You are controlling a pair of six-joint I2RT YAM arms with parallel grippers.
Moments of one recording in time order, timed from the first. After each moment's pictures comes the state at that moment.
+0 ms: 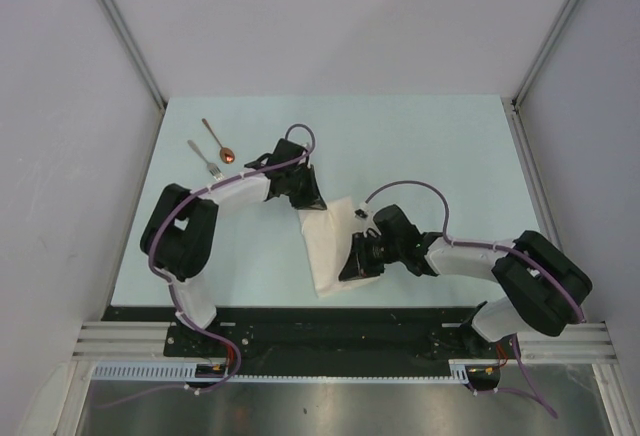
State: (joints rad) left arm -0.49 1.80 1.17 -0.32 0.31 -0.66; right arm 0.77 1.44 0.55 0.12 -0.52 0.77
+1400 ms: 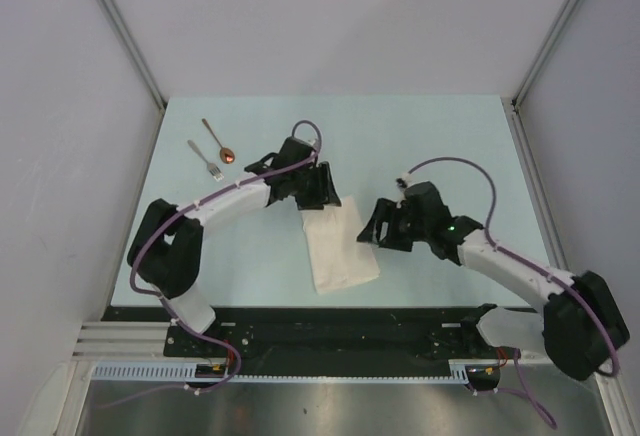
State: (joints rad) left arm -0.56 1.70 1.18 -0.37 0.27 -0.67; right arm 0.64 1.24 0.66 -0.18 -0.31 0.76
